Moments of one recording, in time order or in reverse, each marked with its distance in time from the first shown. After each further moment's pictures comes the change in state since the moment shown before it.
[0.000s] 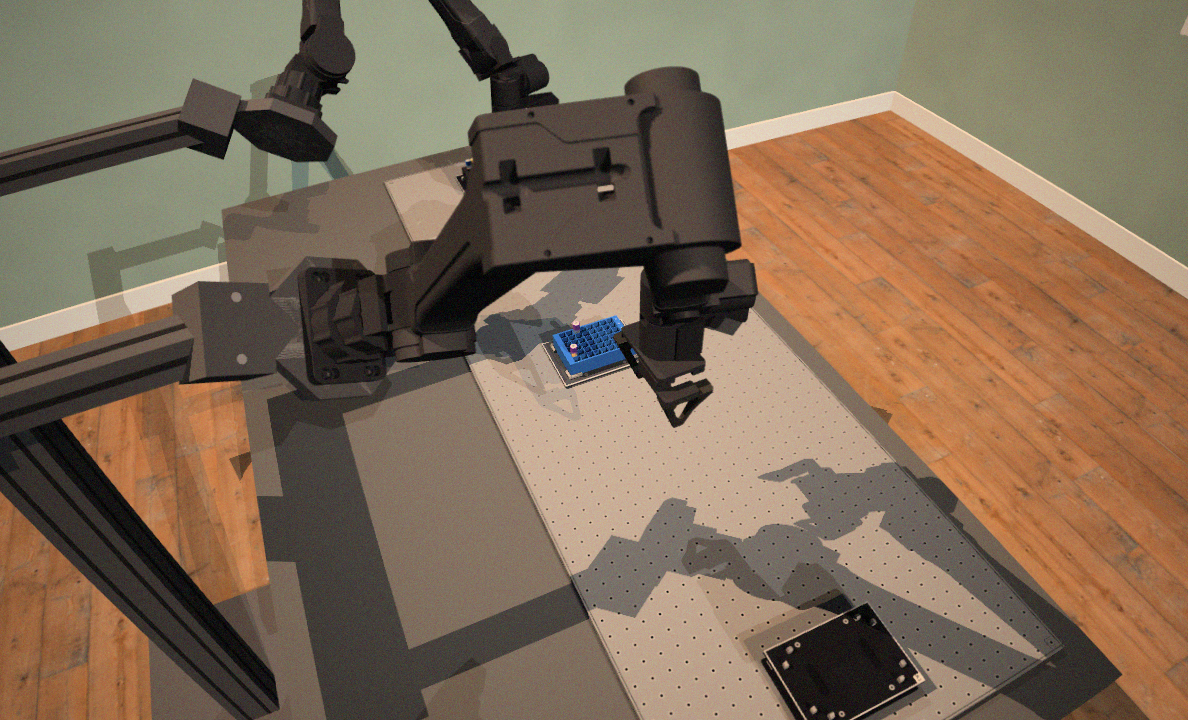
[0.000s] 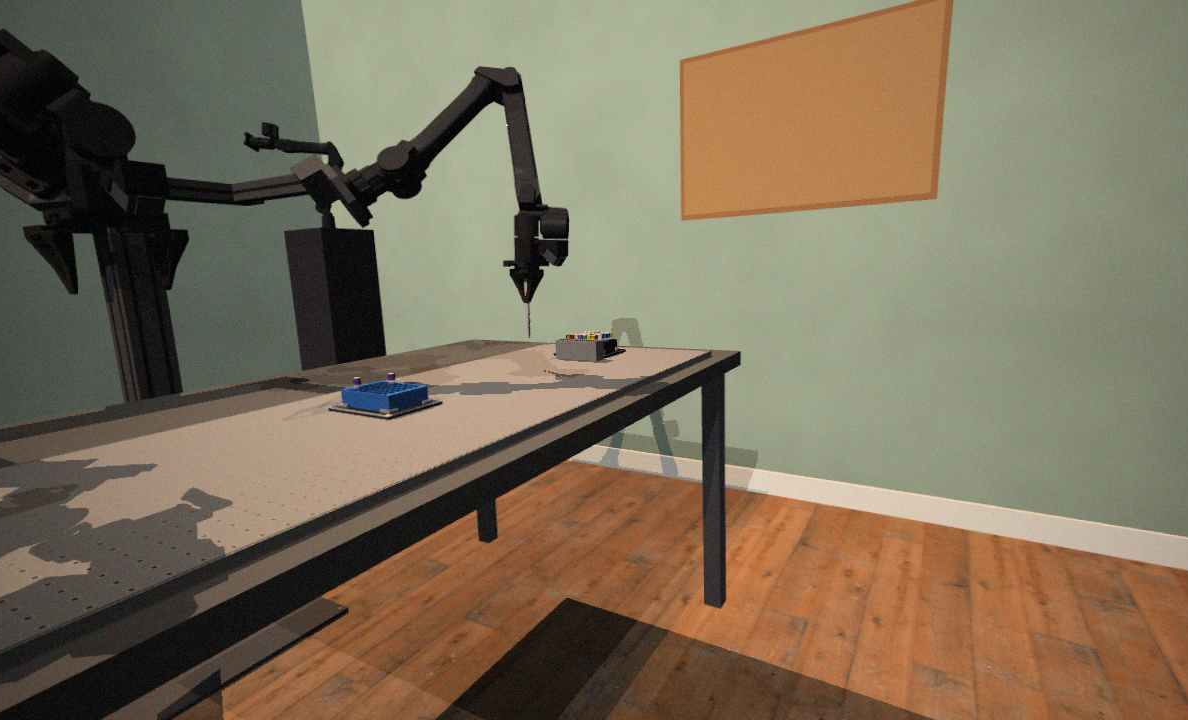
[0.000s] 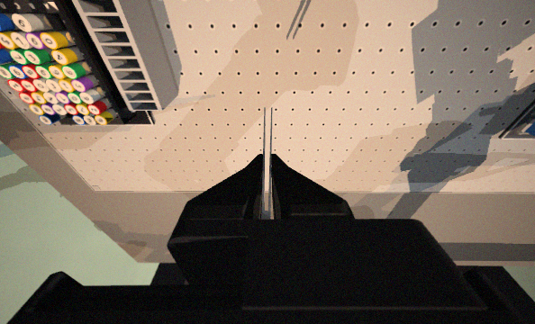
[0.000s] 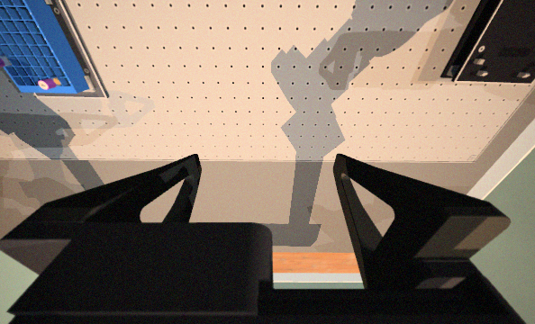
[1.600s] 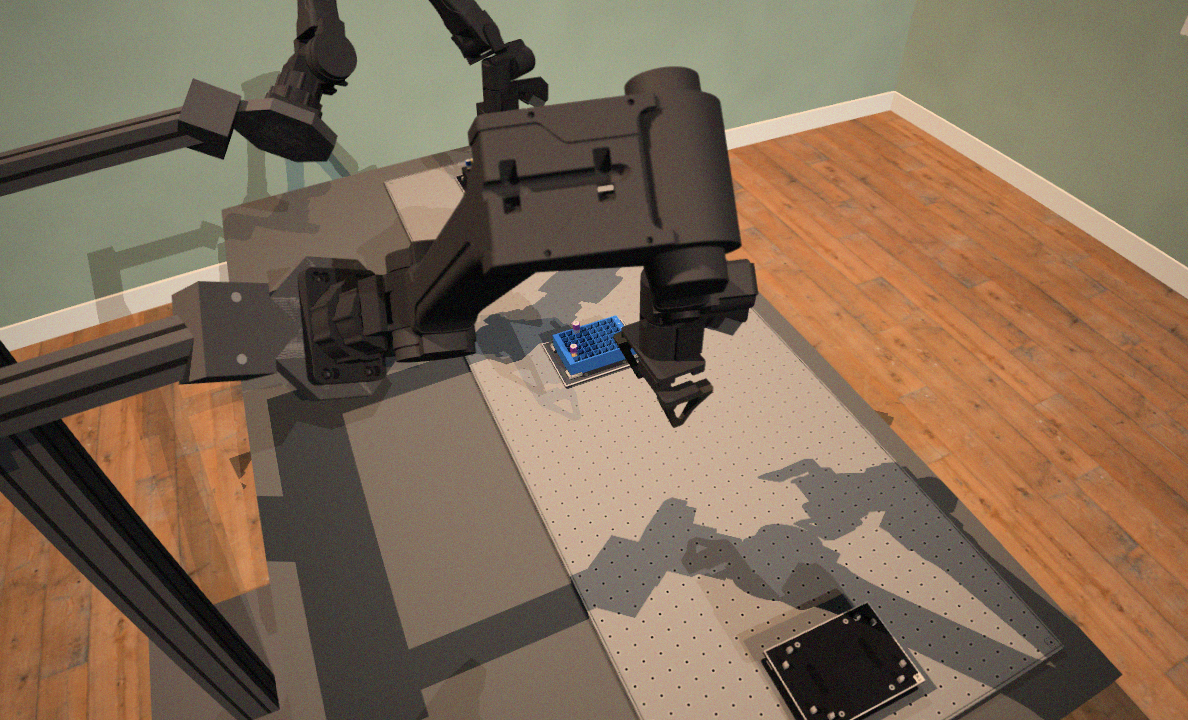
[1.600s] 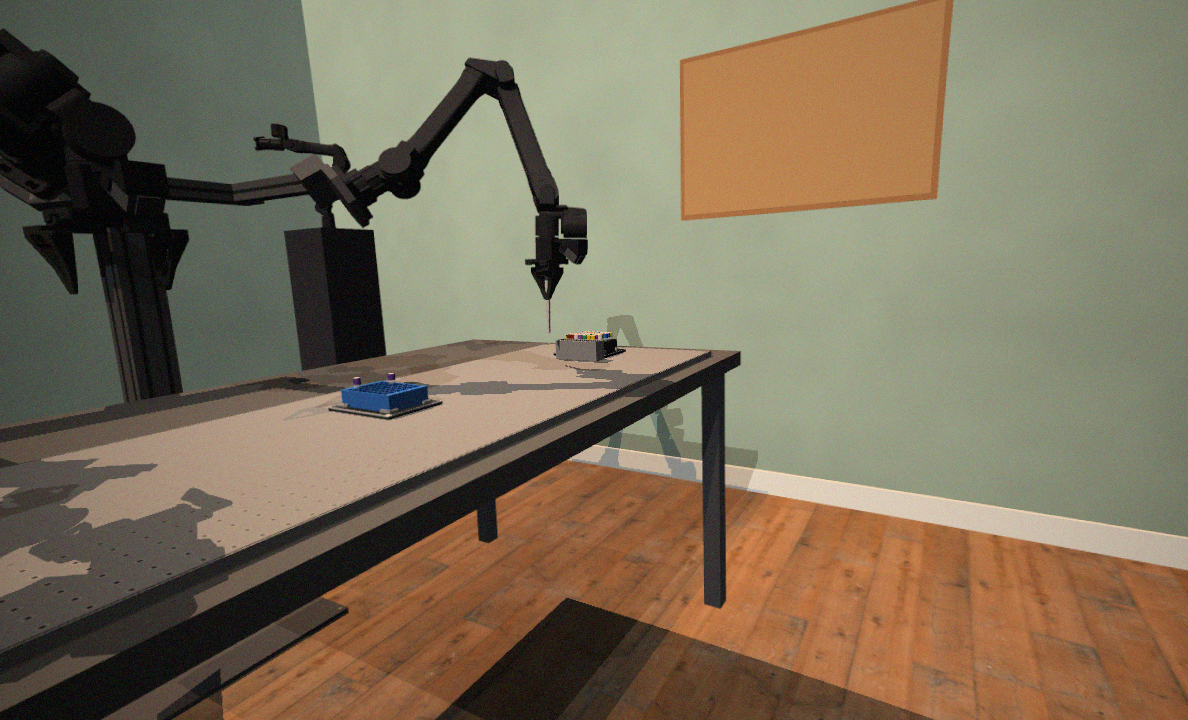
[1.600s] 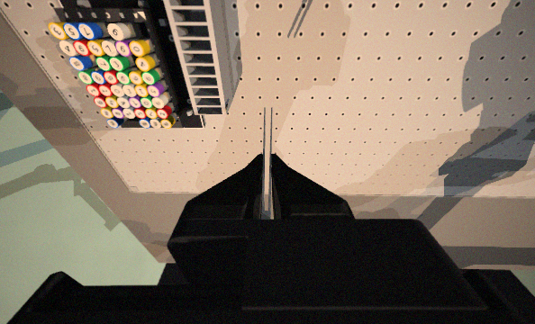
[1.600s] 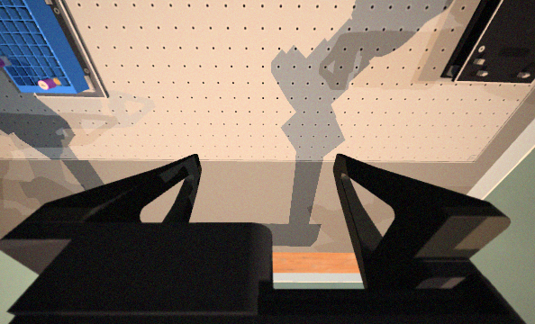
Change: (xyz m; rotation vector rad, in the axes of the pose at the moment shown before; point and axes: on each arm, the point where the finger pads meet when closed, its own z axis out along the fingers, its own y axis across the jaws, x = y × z) left arm -0.007 0.076 -0.002 -0.007 -0.005 -0.007; right arm 0.000 0.000 0.000 0.000 0.000 0.000
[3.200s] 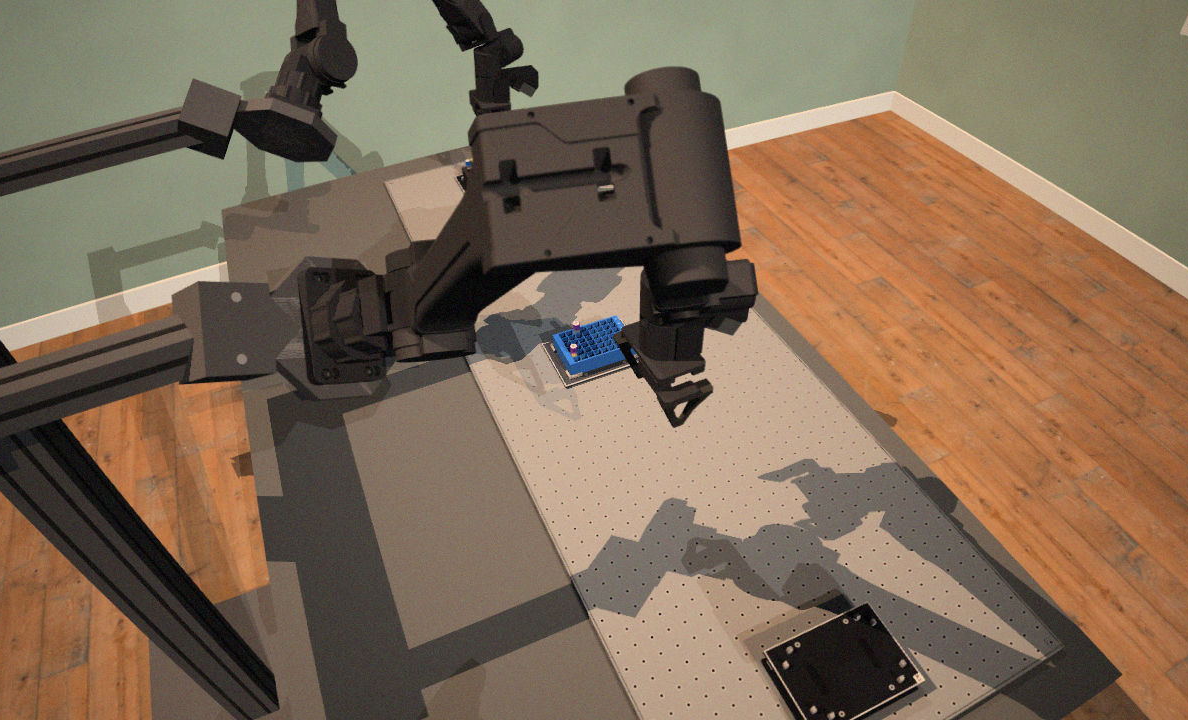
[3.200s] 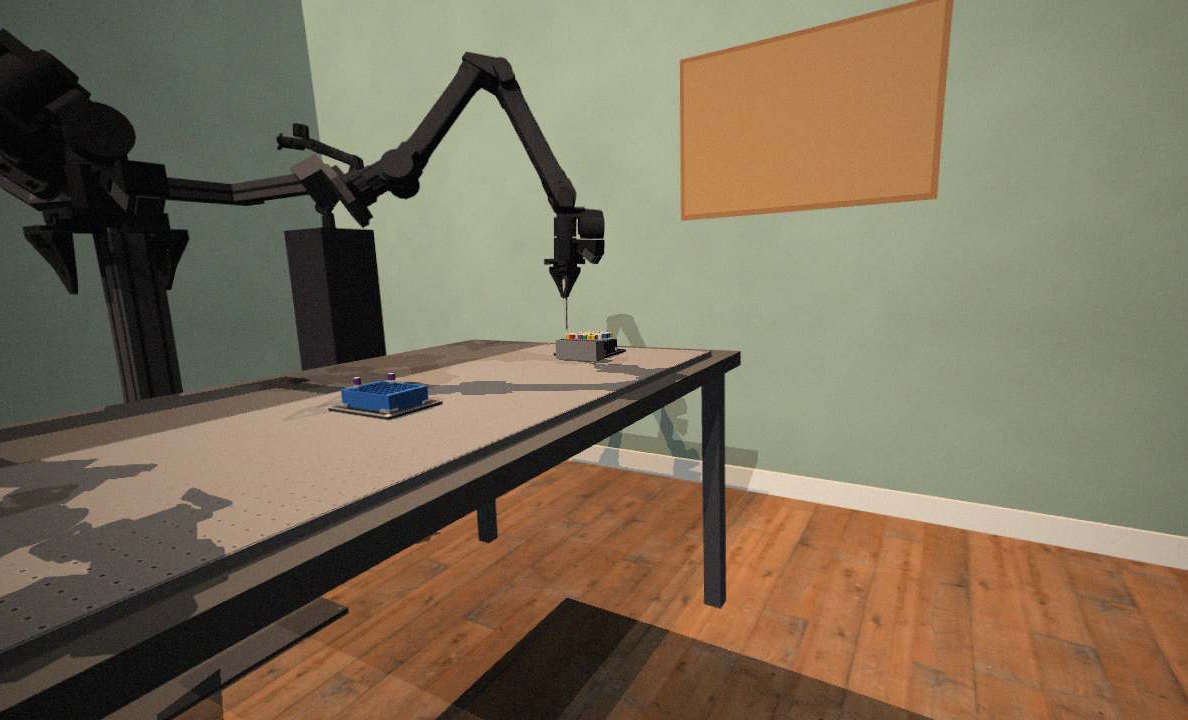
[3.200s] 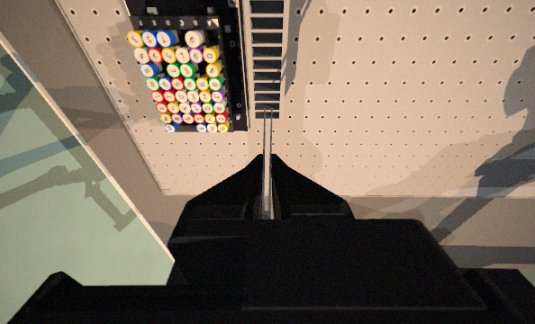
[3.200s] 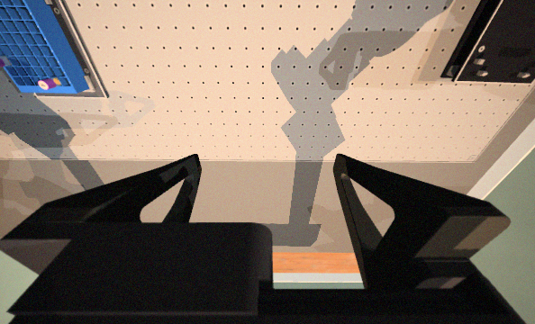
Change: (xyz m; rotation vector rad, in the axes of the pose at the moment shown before) left arm -0.006 0.071 0.001 0.004 0.002 0.004; right arm 0.000 0.000 0.000 0.000 0.000 0.000
